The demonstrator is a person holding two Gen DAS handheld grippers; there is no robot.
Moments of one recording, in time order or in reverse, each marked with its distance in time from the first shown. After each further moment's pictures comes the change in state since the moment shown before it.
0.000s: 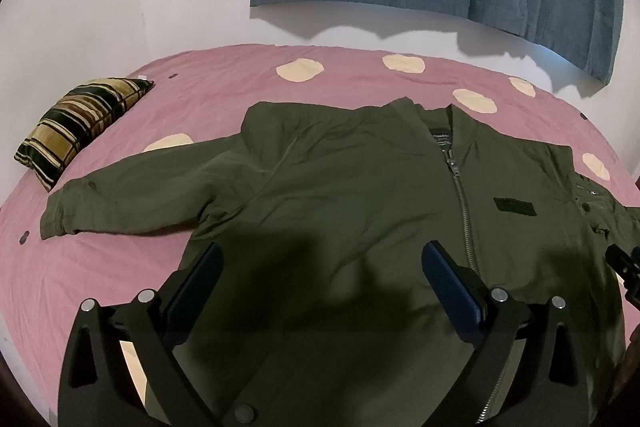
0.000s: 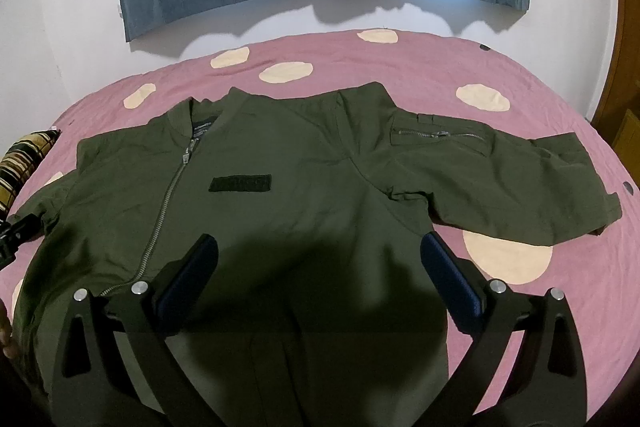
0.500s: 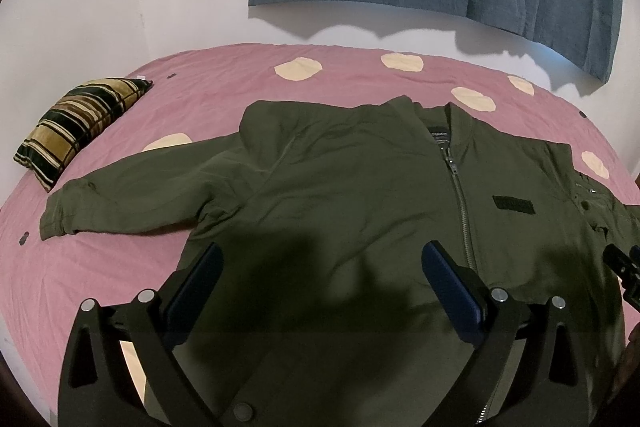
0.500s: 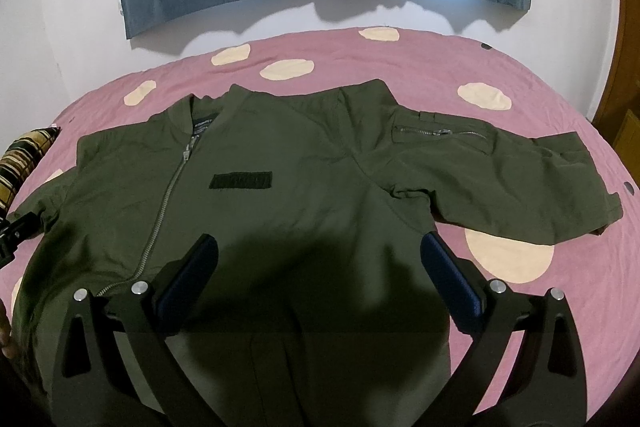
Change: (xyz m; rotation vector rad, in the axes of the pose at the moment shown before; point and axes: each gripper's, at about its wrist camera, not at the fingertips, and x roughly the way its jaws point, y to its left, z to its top) left arm 0.000 -0.002 -0.001 0.002 0.004 -0.001; right arm 0.002 0.001 -0.003 -0.001 0.004 0.001
